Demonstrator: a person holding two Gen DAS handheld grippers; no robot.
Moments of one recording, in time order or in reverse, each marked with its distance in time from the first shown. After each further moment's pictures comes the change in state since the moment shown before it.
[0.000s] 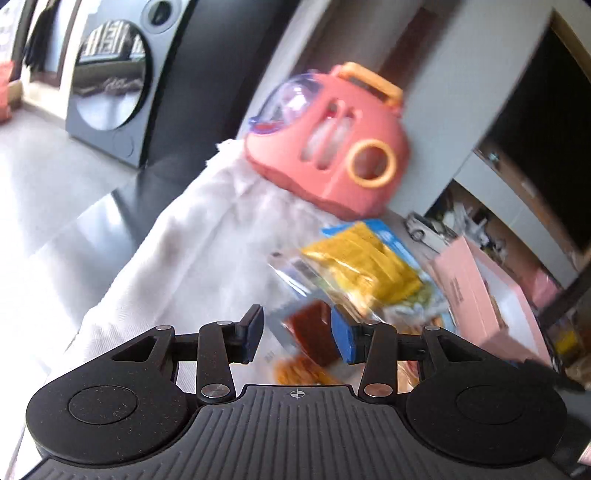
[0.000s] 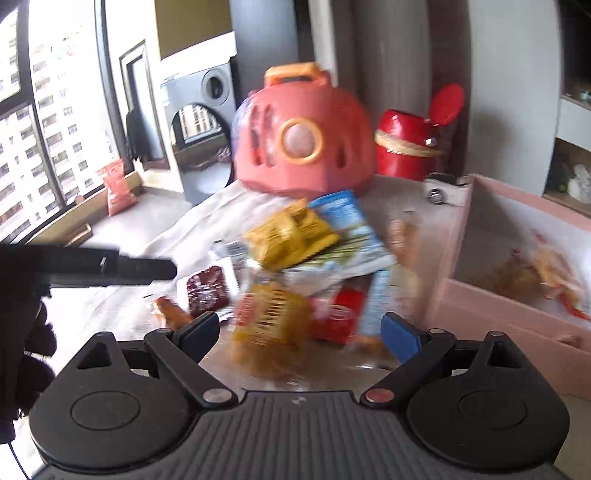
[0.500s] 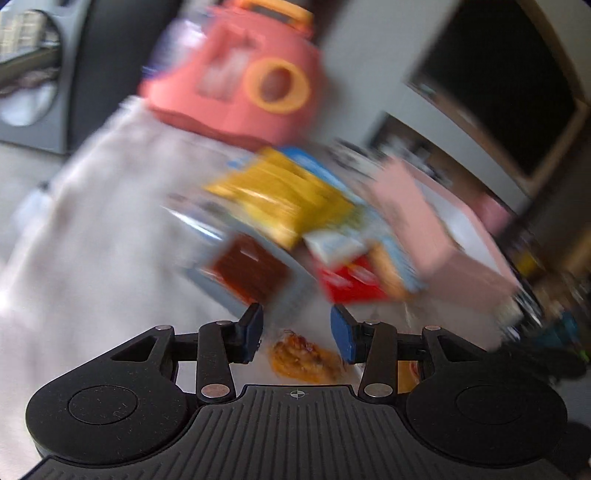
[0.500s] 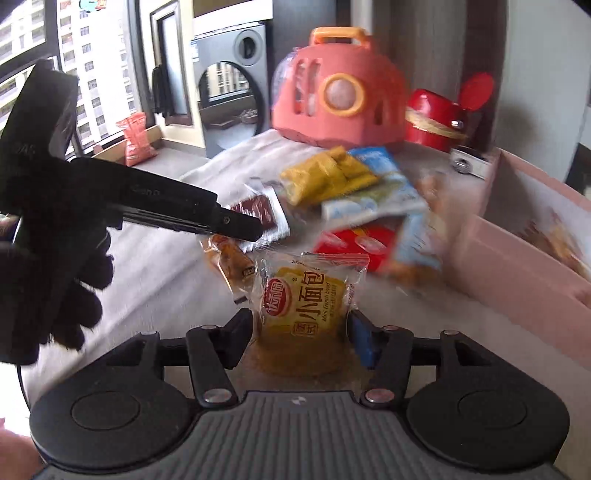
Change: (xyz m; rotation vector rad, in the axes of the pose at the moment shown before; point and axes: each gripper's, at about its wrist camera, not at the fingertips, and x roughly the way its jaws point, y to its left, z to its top) left arm 0.029 -0.040 -0.028 0.197 0.193 -0.233; right arm -0.030 0.014 -0.042 -0.098 0.090 0.012
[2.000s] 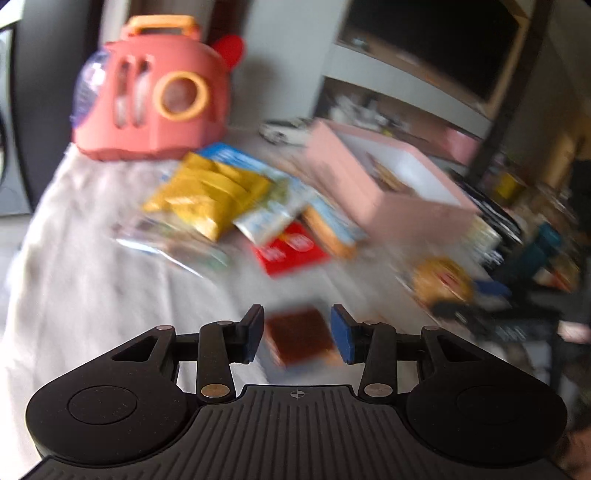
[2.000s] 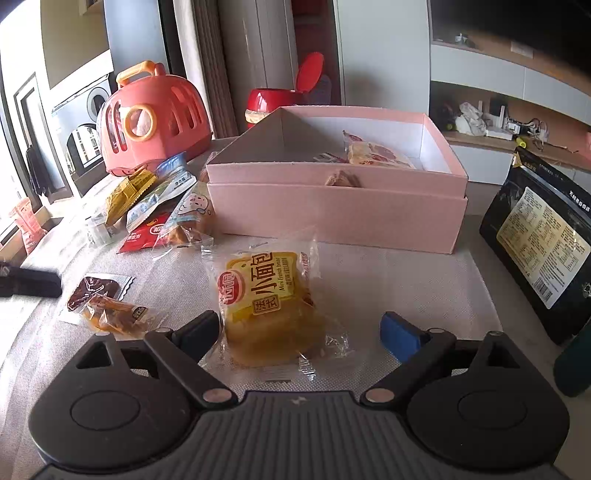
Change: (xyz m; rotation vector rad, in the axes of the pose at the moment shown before) left arm -0.007 -0.042 -0.004 0.250 0.040 0.026; right arm -0.039 -0.095 -0.065 0.356 -0.063 -0.280
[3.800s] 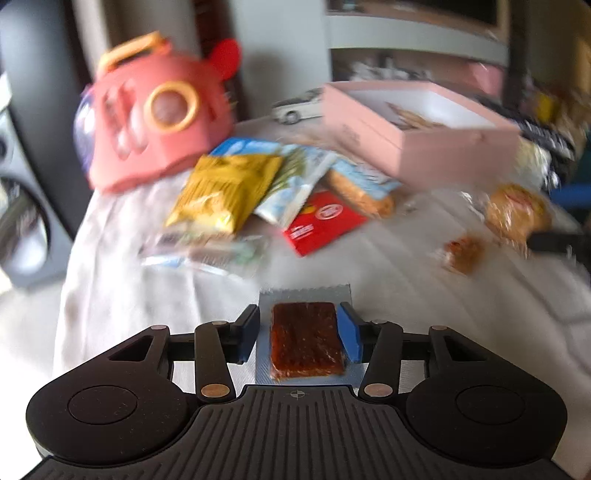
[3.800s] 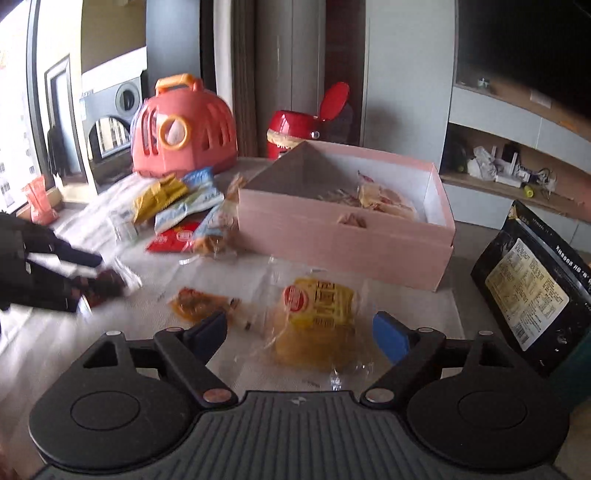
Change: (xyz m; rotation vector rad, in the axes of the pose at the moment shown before) left arm 0.020 -0.025 -0.017 0.232 0.062 0.214; right arm -0.036 0.008 -0.001 -0.143 -0.081 -0.008
